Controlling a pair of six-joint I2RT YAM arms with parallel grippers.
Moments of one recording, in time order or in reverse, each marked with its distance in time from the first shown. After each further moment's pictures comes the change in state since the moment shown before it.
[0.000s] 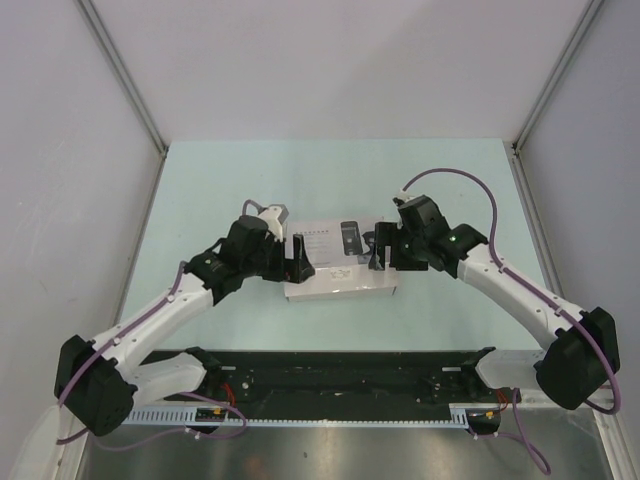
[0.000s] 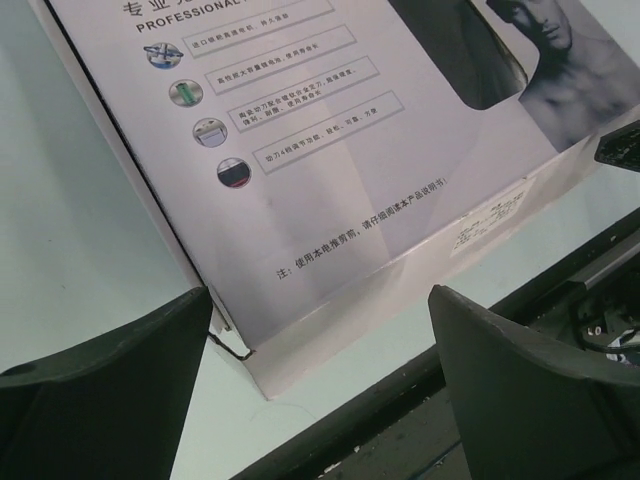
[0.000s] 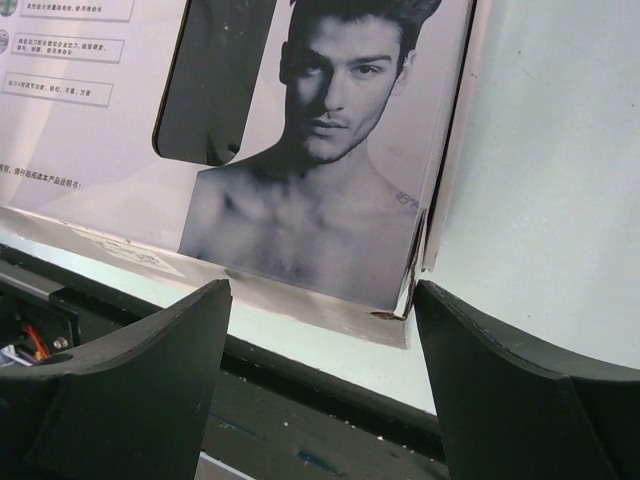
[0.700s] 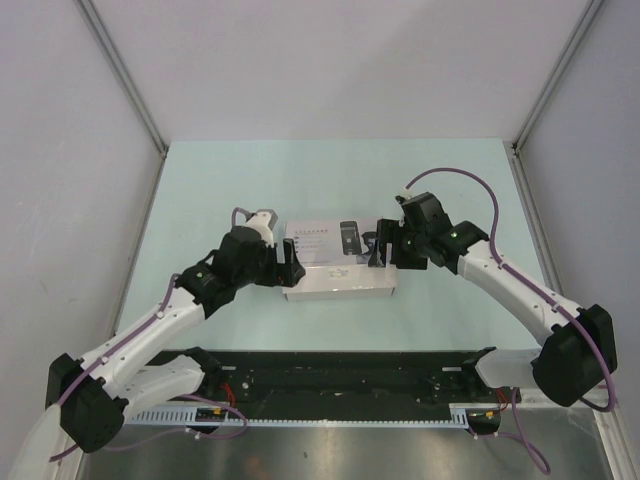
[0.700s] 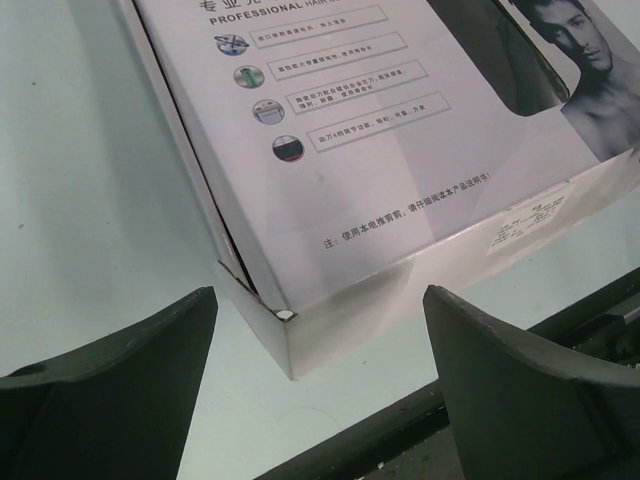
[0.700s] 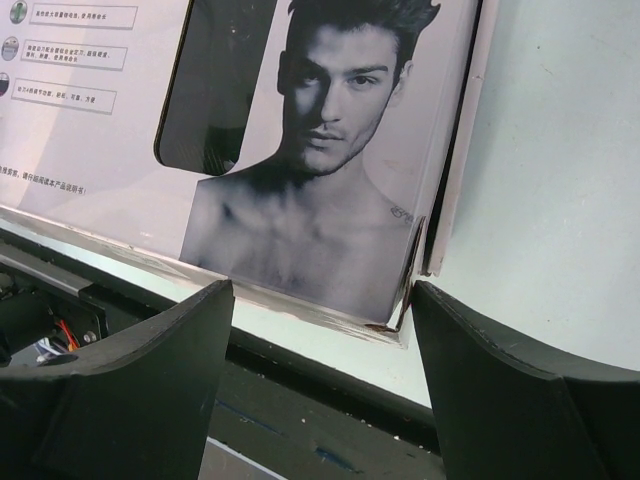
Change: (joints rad) left arm -0.015 -0.134 -0.074 0.007 -0.147 -0.015; right arm -0.048 0.018 0.004 0.016 -0.078 0.020
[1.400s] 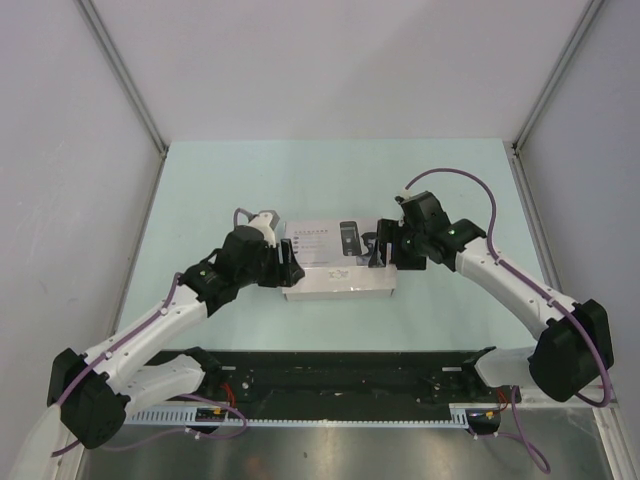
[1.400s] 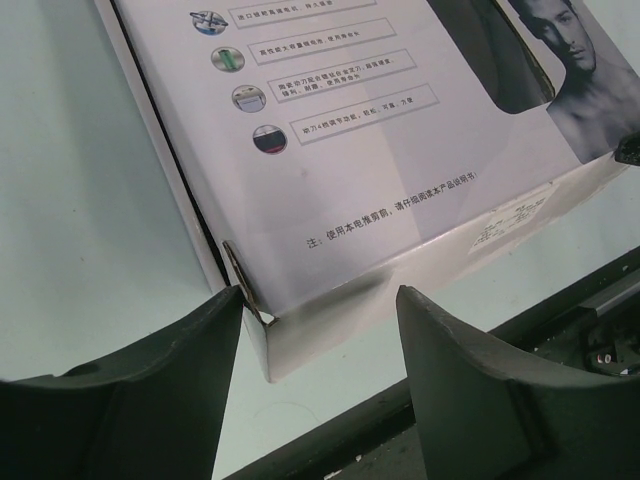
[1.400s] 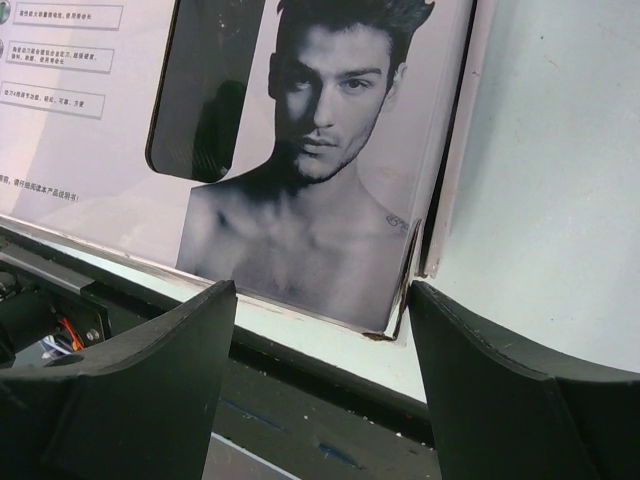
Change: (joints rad) left arm -0.005 0.038 0.000 0.008 0.048 -0.052; right arm -0.014 0.026 0.005 -0.003 -0.023 0.003
